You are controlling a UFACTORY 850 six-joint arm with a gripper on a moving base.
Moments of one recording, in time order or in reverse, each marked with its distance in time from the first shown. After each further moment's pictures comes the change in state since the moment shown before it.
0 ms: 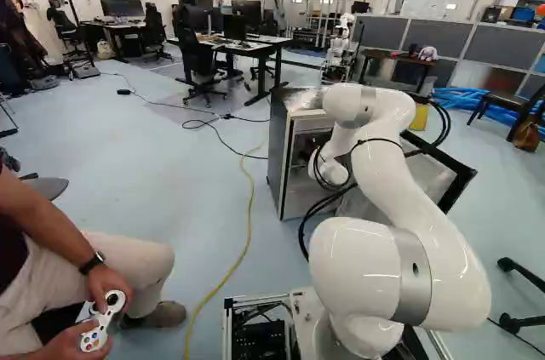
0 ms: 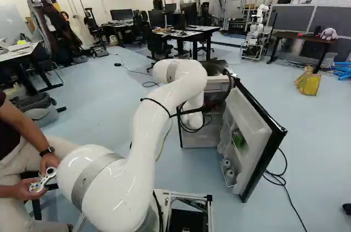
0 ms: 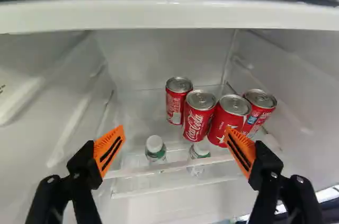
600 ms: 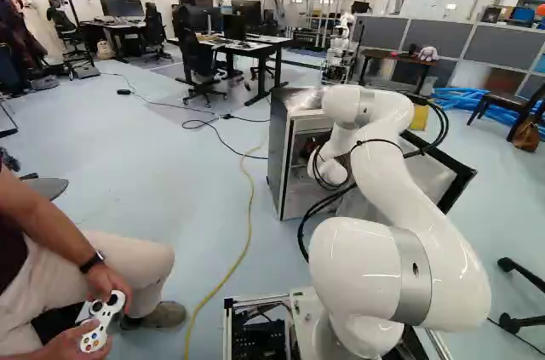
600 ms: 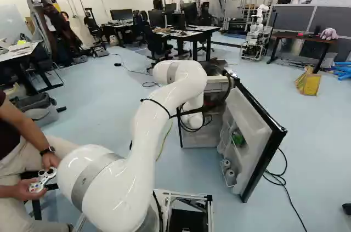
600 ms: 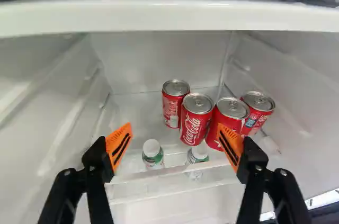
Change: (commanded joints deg) arm 0.1 -0.5 -0.9 0.9 0.0 0.0
